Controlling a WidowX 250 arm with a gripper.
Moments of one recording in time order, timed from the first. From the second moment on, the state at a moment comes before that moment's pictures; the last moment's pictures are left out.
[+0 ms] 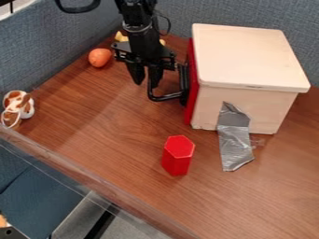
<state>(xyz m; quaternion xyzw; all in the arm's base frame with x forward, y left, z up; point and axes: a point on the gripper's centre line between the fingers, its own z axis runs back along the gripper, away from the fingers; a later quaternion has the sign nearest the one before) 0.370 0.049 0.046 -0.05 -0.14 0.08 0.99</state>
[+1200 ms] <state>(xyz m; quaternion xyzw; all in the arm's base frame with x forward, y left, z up) 0.355 0.076 0.042 -0.03 -0.13 0.11 0.98</state>
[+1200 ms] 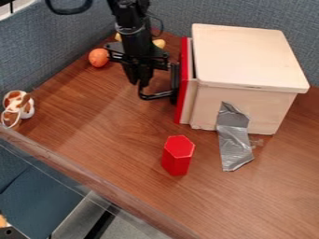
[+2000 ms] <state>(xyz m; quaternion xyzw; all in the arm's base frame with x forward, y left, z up) 0.328 0.116 0.046 -0.01 -0.14 0.13 0.98</state>
